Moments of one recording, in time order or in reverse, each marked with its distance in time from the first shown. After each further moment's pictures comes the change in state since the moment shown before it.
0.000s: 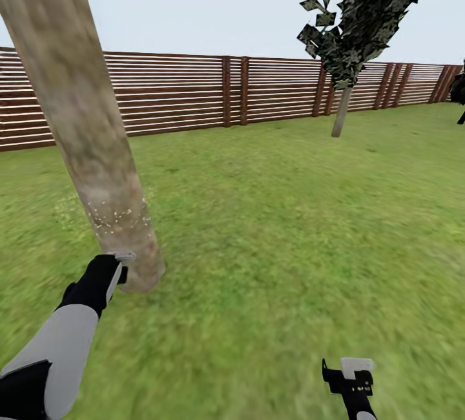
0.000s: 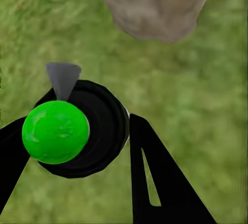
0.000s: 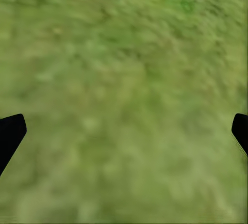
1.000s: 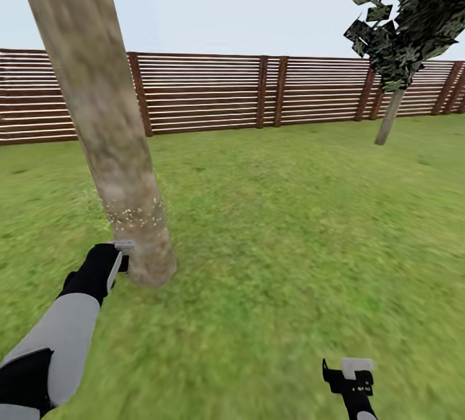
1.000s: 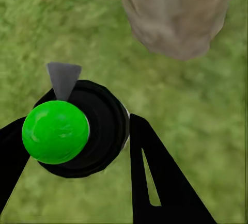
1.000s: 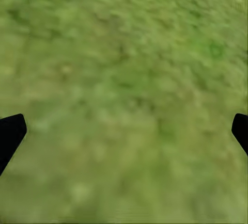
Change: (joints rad) left arm -0.051 -0.001 -0.003 -0.010 0.005 0.008 -0.007; right arm 0.000 -0.001 -0.001 0.000 0.000 0.000 0.000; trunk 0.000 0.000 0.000
